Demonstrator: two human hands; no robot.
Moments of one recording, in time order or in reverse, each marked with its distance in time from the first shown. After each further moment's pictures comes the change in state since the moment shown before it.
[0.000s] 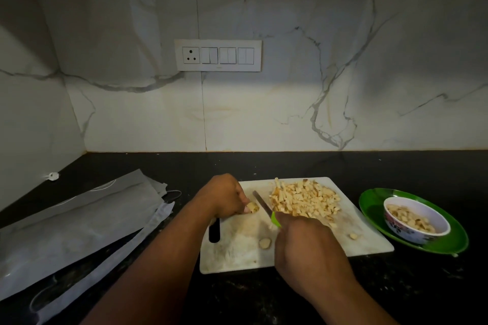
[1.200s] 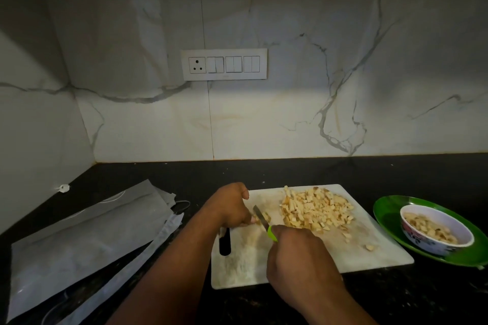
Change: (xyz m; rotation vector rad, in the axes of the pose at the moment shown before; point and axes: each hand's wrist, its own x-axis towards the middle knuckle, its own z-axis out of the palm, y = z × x) left_hand -0.008 0.000 -0.007 -0.082 0.010 -0.057; right_hand 0.012 -0.026 0.012 0.042 -0.072 0.058
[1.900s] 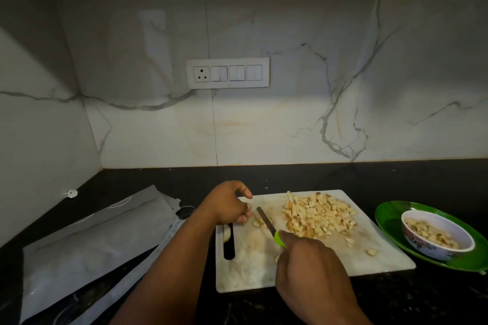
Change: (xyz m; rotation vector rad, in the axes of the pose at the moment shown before) left_hand -0.006 -0.008 -0.015 -0.372 0.000 0.003; right_hand -0.017 0.003 -0.007 0.003 0.031 -0.002
